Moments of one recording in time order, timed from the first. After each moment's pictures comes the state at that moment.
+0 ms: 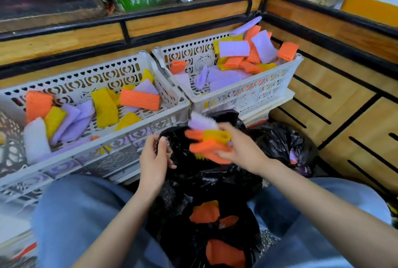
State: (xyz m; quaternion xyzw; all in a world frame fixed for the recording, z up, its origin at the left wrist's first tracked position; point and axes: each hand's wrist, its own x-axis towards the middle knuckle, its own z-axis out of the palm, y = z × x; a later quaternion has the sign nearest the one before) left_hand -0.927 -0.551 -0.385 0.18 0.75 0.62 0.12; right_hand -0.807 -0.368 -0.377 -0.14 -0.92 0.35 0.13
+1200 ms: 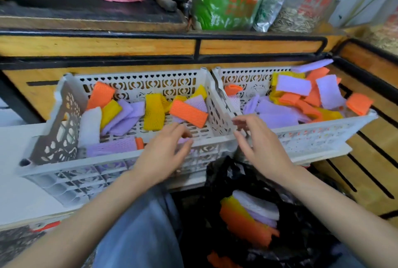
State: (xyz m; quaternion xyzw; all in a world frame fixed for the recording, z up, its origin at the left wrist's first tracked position) left_hand -1.027 -0.609 -0.339 0.45 0.82 0.35 -0.05; right_hand -0.913 -0.403 -0.303 -0.02 -0.96 0.20 0.21
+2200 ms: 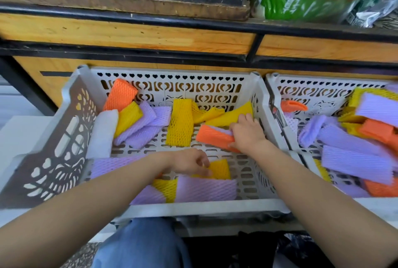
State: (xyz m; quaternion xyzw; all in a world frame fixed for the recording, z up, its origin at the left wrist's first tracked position) left_hand -1.186 -0.563 -0.433 0.34 0.82 0.22 0.41; right_hand -1.166 -0.376 -0.409 -0.04 -0.99 -0.11 -0.11
